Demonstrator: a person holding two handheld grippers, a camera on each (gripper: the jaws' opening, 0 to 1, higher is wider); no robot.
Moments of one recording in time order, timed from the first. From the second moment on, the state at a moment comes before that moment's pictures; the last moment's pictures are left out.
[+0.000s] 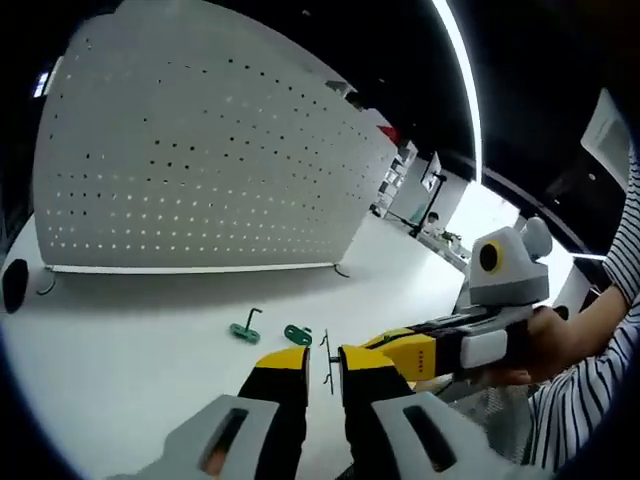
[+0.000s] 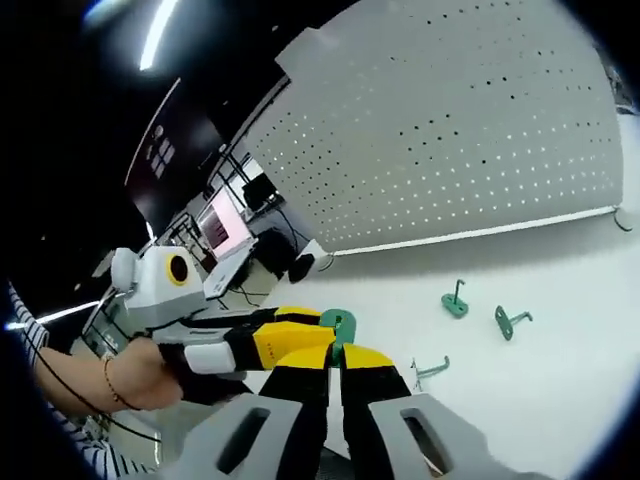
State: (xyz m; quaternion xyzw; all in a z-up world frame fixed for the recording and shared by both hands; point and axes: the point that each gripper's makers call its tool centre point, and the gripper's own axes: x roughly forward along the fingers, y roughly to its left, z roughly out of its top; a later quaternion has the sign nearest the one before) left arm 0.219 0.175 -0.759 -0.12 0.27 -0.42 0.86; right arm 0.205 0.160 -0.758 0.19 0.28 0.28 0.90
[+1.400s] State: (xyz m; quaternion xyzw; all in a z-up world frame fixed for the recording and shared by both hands) left arm 0.198 0.204 -0.778 -0.12 0.25 -0.36 0.89; right arm 0.272 0.170 -0.680 0.01 0.08 0.21 0.97
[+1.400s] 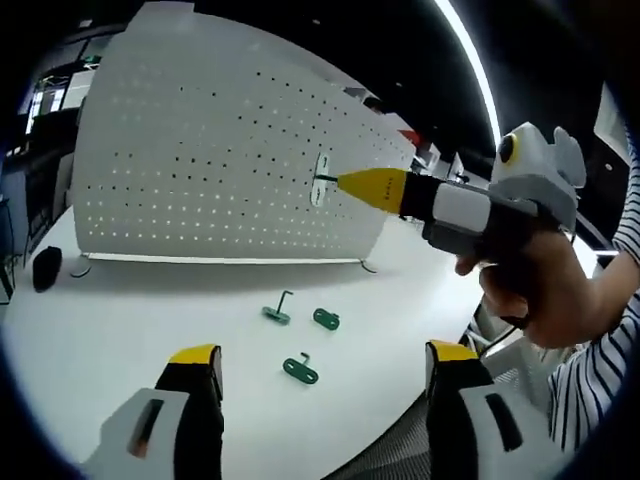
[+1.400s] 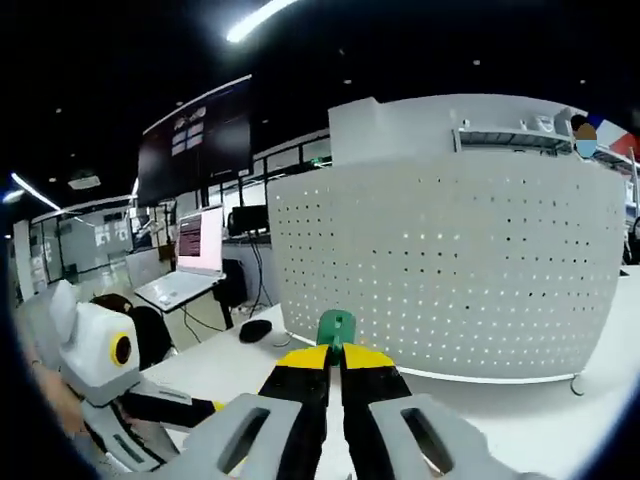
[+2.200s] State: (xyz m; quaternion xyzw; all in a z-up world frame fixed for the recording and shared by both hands) left arm 0.196 0.217 -0.781 -0.12 0.25 -0.34 0.90; right arm 0.346 0.130 -0.627 -0.02 0.00 0.11 0.99
